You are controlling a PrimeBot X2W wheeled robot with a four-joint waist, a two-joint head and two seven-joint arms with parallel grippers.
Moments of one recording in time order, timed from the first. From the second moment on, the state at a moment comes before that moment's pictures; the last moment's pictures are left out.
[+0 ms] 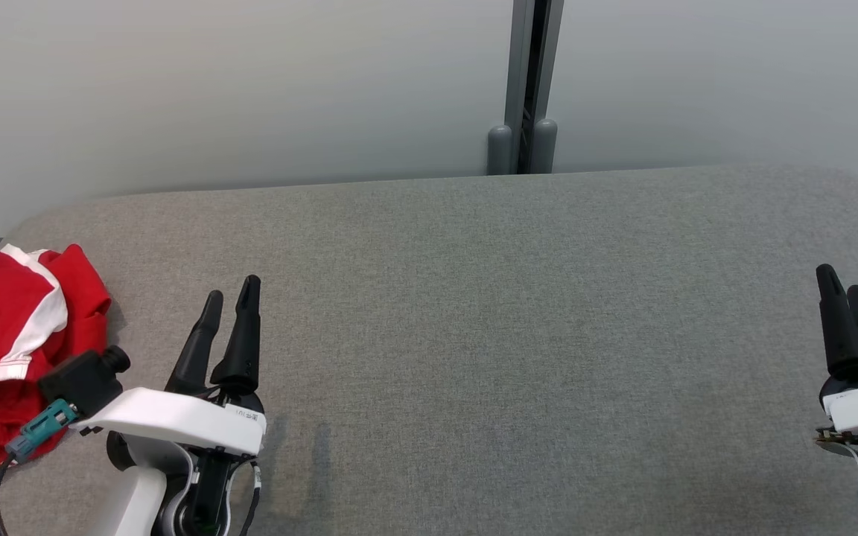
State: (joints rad) left arm -0.19 0.18 -0.26 0.18 -1.02 -0.01 -0.16; right arm -0.17 -0.11 -0.19 0.14 0.86 0.13 0.09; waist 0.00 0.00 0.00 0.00
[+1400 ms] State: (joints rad) left arm -0.12 0.28 -0.29 0.03 -0.55 0.18 -0.06; right arm -0.14 -0.10 -0.03 0.09 0.31 0.13 0.02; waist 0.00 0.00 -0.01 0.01
